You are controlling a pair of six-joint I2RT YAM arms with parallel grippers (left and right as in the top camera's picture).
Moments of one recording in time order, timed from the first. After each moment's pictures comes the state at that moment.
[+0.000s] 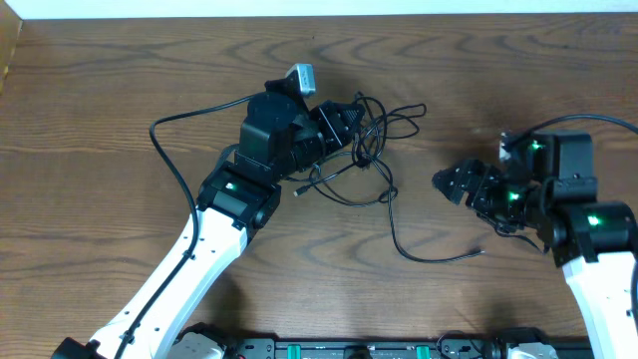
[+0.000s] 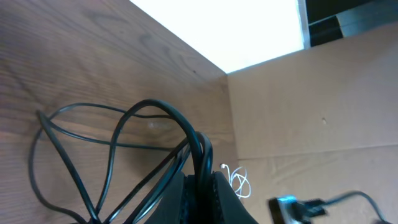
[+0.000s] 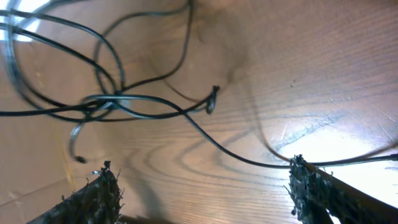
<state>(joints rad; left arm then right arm) -0.48 1.33 1.02 -0.03 0.38 -1.04 0.09 1.10 1.02 -0.96 -0.47 0.62</state>
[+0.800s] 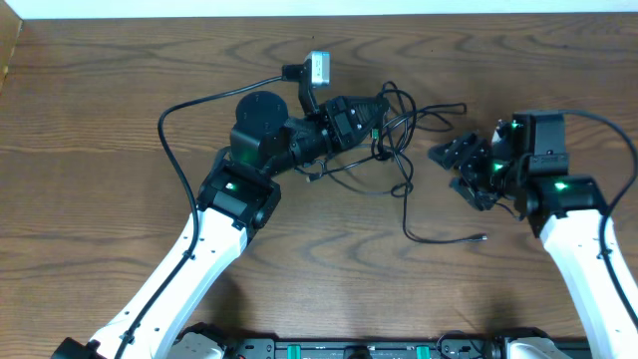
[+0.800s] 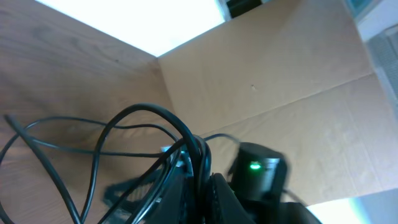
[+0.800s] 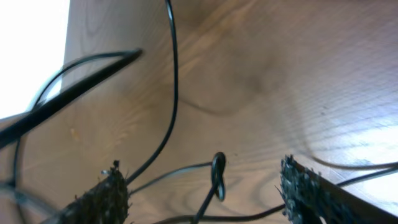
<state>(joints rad) -0.48 1.33 1.02 0.21 0.61 -1.06 0.09 1.27 0.94 -0.62 -0.47 0.96</state>
